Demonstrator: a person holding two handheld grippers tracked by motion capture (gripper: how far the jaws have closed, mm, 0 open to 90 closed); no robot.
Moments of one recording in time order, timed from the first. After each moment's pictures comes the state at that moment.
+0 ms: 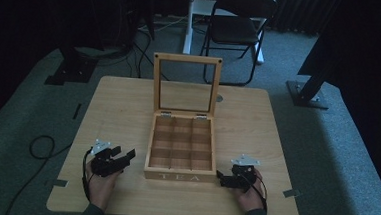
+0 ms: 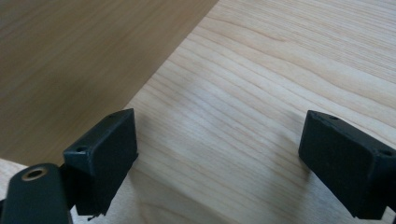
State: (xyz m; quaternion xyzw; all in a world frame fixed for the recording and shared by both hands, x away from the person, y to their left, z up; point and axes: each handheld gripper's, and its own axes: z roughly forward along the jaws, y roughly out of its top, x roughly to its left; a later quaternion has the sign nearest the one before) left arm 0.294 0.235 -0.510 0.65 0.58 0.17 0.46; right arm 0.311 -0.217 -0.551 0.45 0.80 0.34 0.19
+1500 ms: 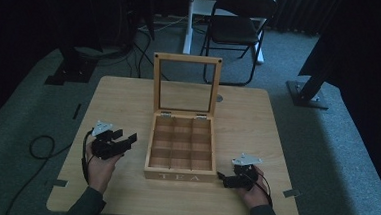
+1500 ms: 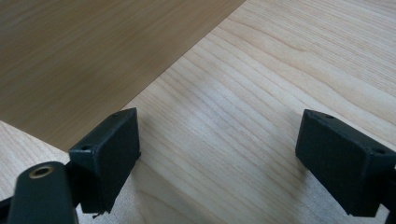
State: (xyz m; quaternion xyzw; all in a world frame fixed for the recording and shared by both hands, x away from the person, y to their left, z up) left arm 0.327 0.229 -0.456 0.68 0.55 0.19 0.46; right arm 0.318 -0.227 -0.550 0.39 0.83 0.36 0.17
